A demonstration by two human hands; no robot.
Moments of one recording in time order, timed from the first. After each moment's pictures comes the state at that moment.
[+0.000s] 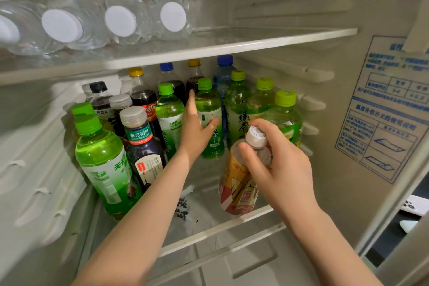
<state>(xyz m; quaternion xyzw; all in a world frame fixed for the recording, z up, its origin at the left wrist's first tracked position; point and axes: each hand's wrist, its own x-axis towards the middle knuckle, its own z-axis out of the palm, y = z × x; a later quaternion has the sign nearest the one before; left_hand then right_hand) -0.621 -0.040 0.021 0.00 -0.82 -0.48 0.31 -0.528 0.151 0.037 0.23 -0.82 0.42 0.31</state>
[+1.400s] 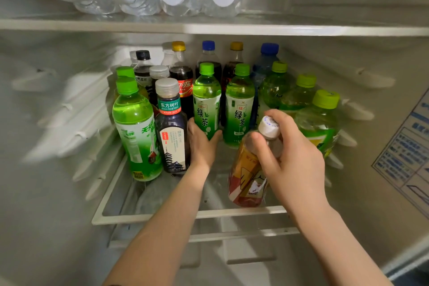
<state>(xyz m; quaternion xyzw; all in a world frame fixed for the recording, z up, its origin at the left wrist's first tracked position) -0.596 -0.048 -0.051 0.25 -0.75 -0.47 0.39 -0.543 0.145 0.038 0.31 -0.82 0.39 0.28</state>
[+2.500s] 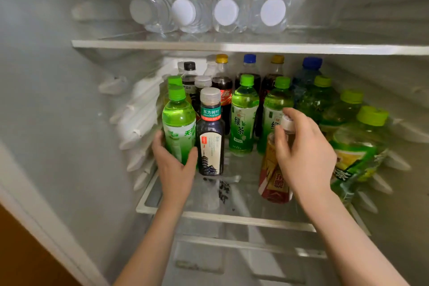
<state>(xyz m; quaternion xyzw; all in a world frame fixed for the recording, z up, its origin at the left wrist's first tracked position) -0.464 -0.085 -0.045 0.28 -0.68 -0.39 0.55 -0.568 0.100 0.037 0.31 -0.80 0.38 0.34</state>
